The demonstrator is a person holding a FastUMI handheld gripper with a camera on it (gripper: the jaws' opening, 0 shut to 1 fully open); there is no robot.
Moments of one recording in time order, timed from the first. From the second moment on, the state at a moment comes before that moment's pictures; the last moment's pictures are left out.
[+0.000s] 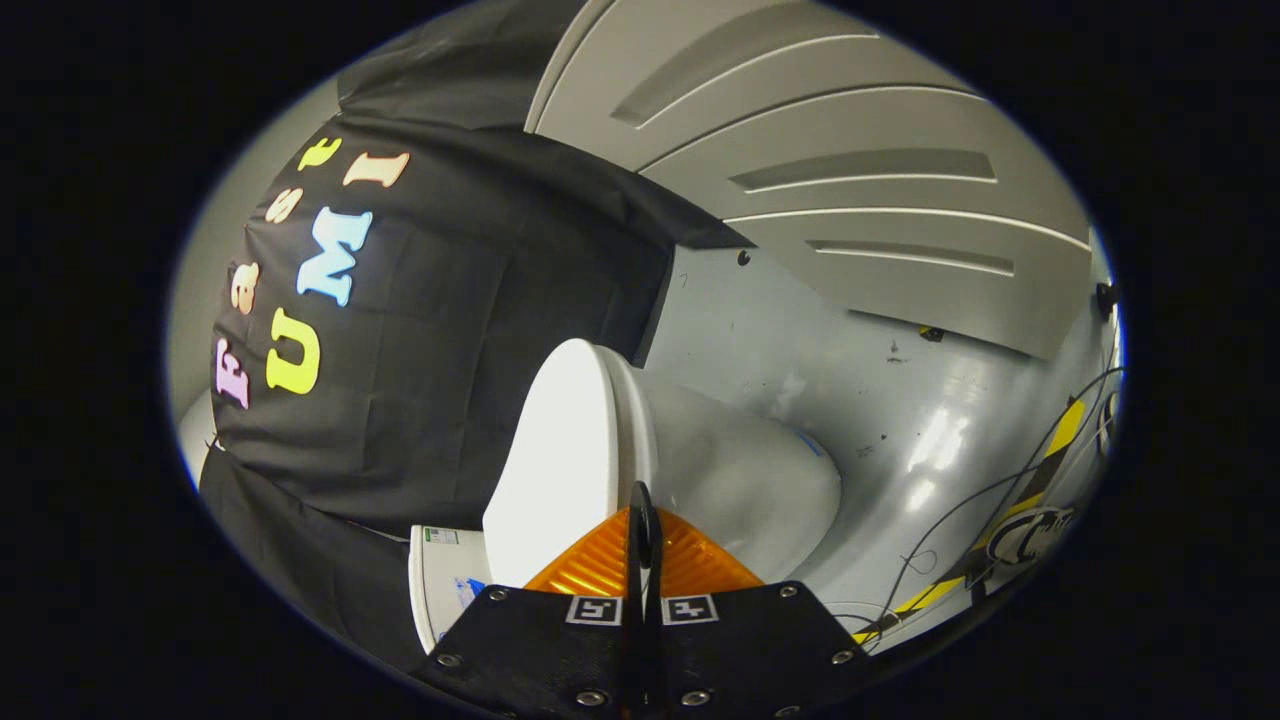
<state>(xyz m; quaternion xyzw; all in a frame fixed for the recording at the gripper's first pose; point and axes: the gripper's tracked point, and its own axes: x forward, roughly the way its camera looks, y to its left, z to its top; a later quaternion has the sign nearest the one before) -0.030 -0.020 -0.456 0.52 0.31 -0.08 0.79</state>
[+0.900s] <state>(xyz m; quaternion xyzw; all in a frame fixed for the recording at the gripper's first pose) -0.023 -0.007 -0.365 0.39 0.29 -0.07 0.87</state>
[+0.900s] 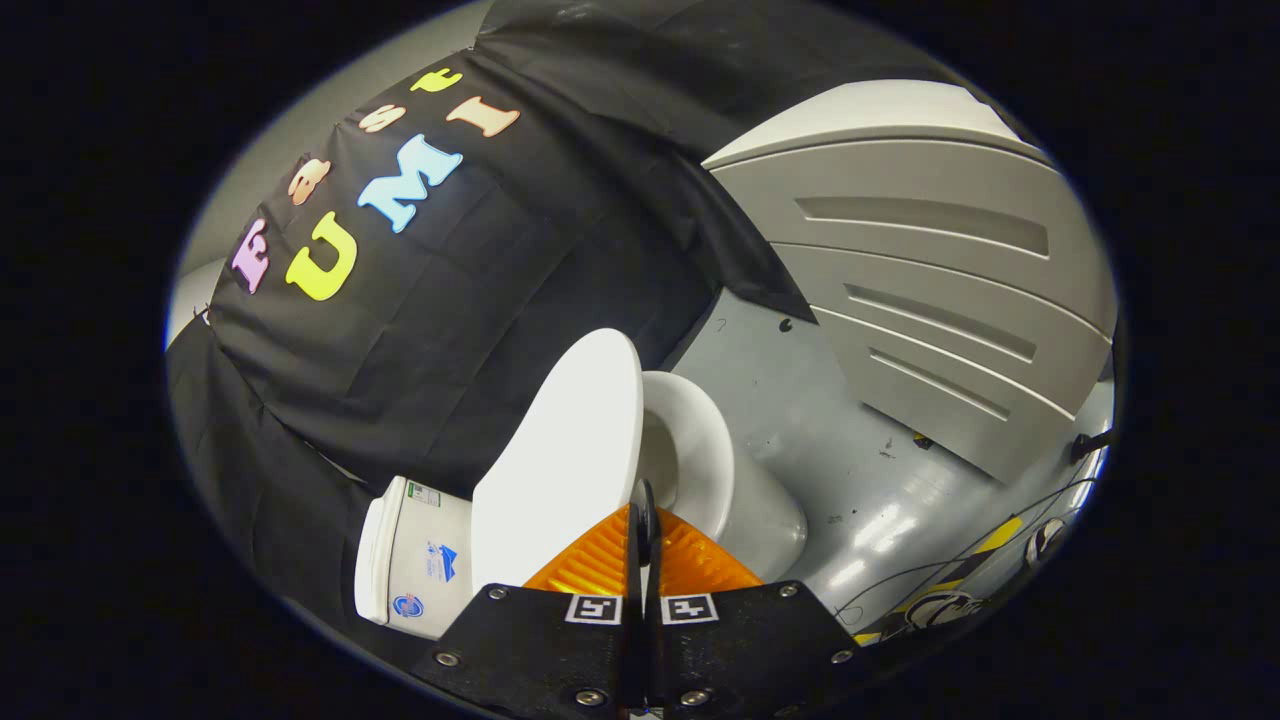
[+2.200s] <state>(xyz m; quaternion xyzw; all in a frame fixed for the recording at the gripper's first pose) -0.010 0.086 -0.193 0.17 0.23 -0.05 0.96</state>
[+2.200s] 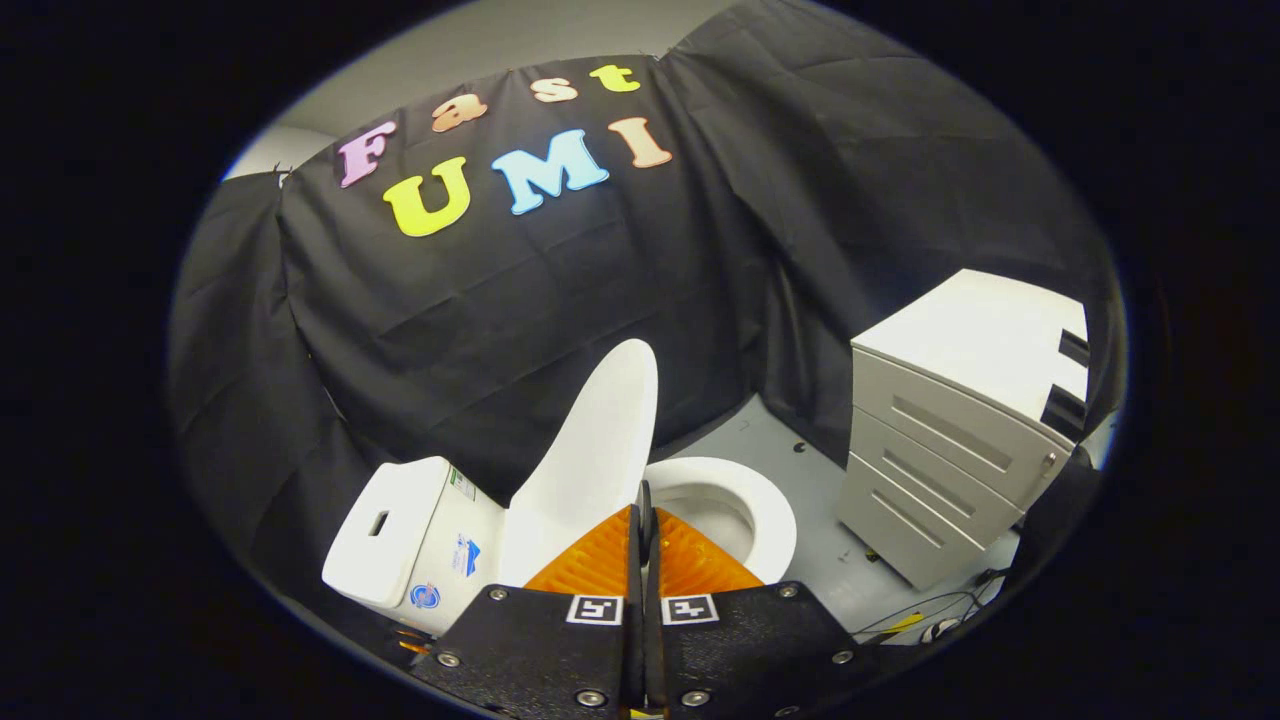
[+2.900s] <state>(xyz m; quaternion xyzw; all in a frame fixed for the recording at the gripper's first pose) -0.006 0.139 -0.138 0.08 0.21 -0.02 0.97</state>
